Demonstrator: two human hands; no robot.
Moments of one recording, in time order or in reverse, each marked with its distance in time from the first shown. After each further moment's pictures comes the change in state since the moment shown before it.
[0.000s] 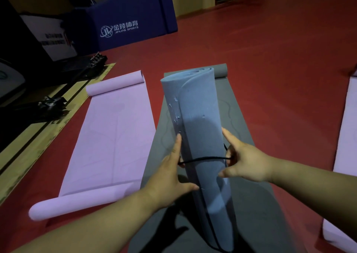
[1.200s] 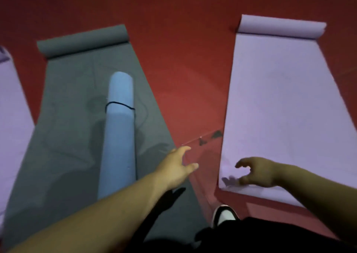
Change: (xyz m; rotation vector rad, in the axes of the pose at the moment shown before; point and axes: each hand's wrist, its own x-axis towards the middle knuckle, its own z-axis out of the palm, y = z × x) left_hand 0.119 0.097 0.316 -0.033 -0.536 -0.049; right_hand -0.210 0.282 -0.071 -0.209 -0.164 0.852
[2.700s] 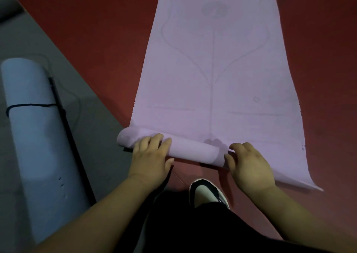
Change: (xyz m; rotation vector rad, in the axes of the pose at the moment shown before) left_hand 0.070 -0.037 0.102 0.814 0.129 0.465; right_hand 0.028 0.078 0.168 0.297 0.843 0.270
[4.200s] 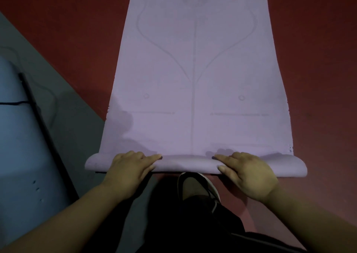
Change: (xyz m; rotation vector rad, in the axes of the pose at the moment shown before) left_hand -0.023 -0.030 0.031 -0.021 -0.189 0.222; right_hand -0.027 0.074 0.021 -0.034 -0.216 -0.315
